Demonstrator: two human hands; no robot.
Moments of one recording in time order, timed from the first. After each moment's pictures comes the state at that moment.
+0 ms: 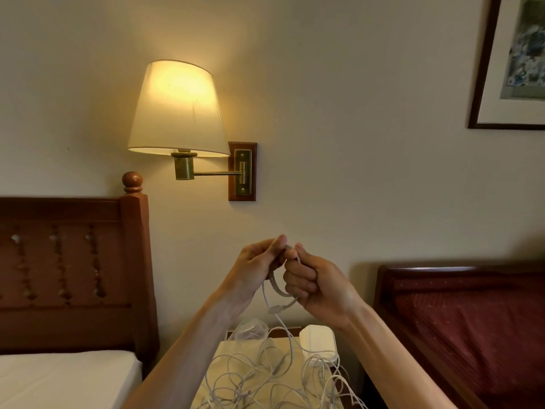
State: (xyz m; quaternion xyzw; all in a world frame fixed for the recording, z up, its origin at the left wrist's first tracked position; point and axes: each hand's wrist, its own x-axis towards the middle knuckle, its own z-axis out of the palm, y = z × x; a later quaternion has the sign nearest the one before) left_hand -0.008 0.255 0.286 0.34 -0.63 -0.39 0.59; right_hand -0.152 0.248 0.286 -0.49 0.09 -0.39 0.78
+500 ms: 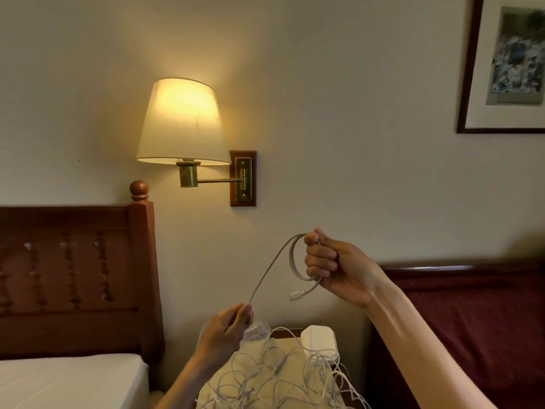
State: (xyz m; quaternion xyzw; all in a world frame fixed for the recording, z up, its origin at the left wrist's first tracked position) left_hand 0.047 0.271 0.163 0.47 -0.63 -0.29 0.55; right_hand -0.190 0.264 0.316 -0.47 0.08 -0.39 0.79
